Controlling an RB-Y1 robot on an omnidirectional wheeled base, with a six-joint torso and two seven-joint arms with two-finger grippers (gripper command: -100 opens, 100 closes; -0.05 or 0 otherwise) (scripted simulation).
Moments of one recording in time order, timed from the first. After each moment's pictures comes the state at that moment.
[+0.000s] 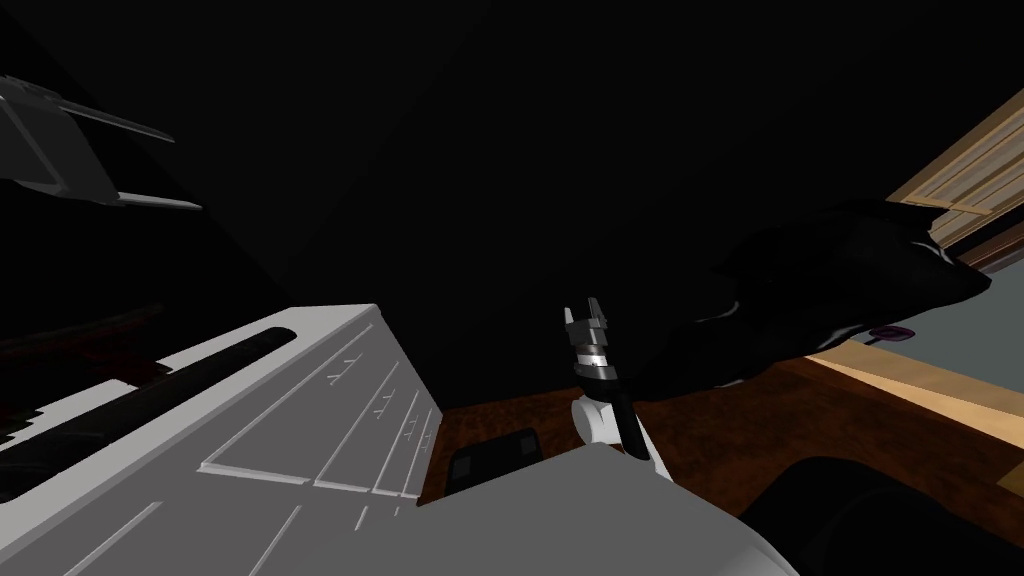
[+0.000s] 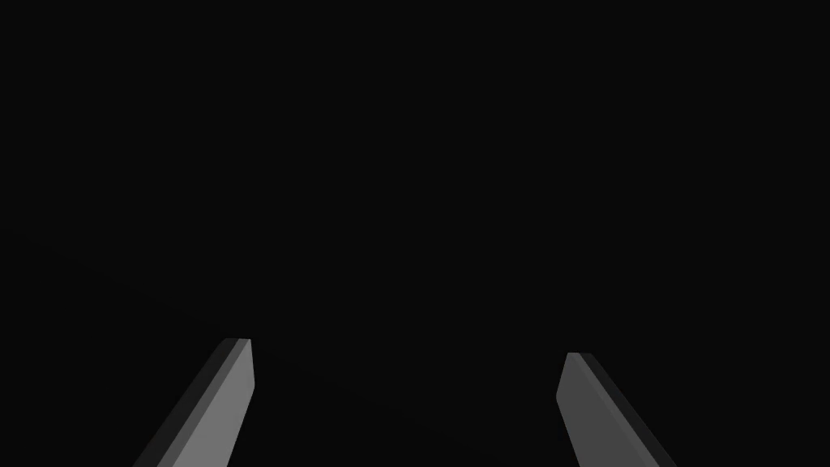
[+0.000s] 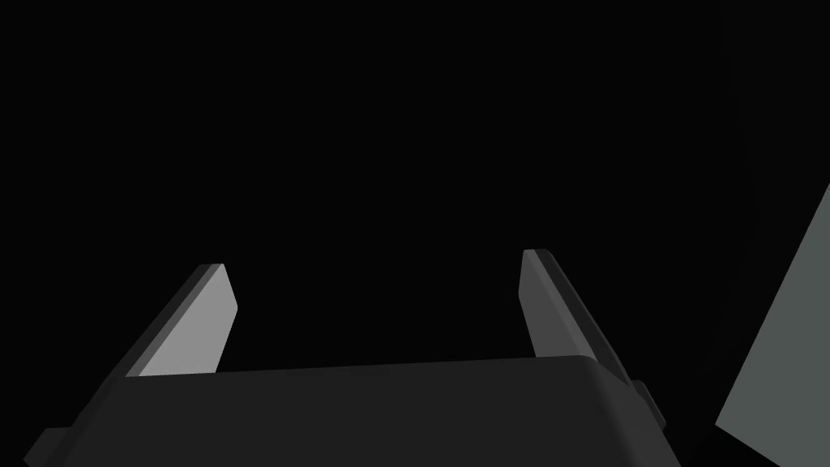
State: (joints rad) left arm -0.09 2.00 0.18 -1.11 -0.48 -0.71 -1.09; right arm 0.54 0.02 0.04 -2.32 -0.11 -0.38 -0.14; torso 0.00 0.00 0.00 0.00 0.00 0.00
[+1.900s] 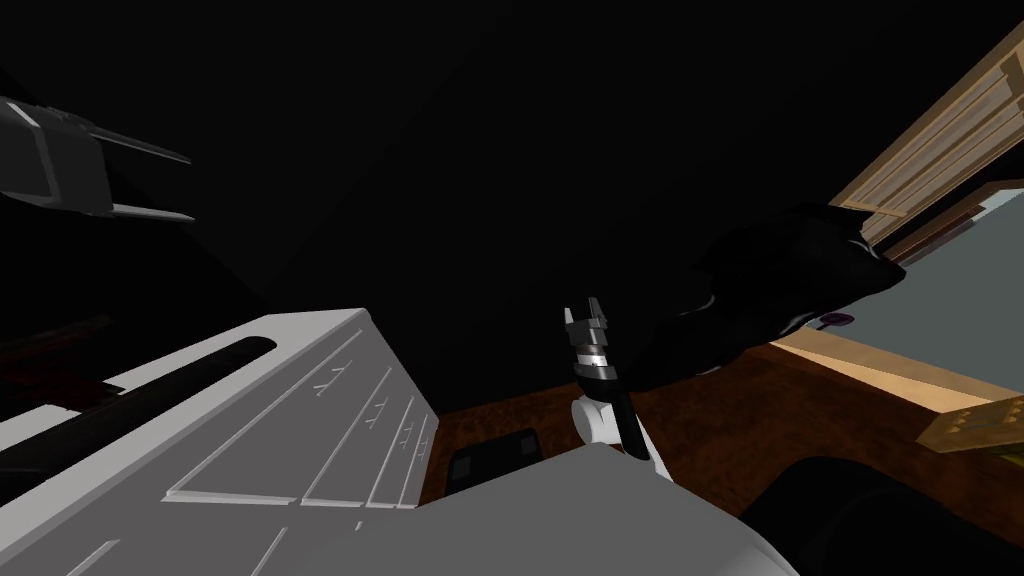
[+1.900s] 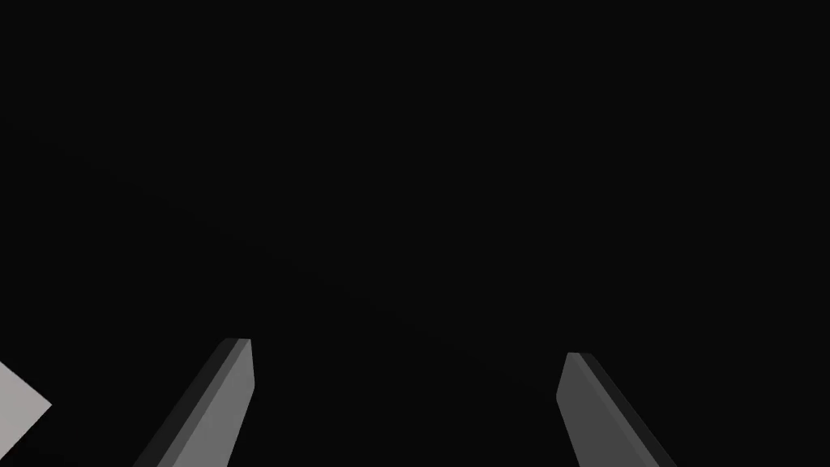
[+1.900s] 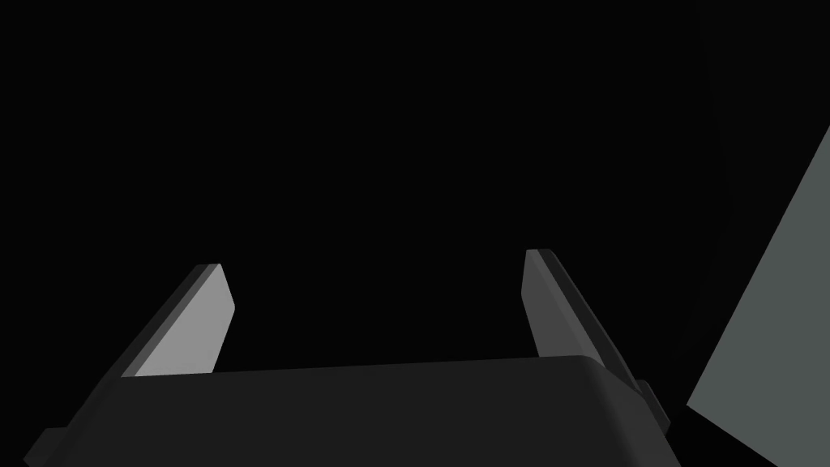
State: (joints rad) left arm -0.09 1.99 0.21 -1.13 -0.69 -0.76 -0.99; right arm 0.54 0.02 0.04 -2.32 -0.11 -0.38 -0.14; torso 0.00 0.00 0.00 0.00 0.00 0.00
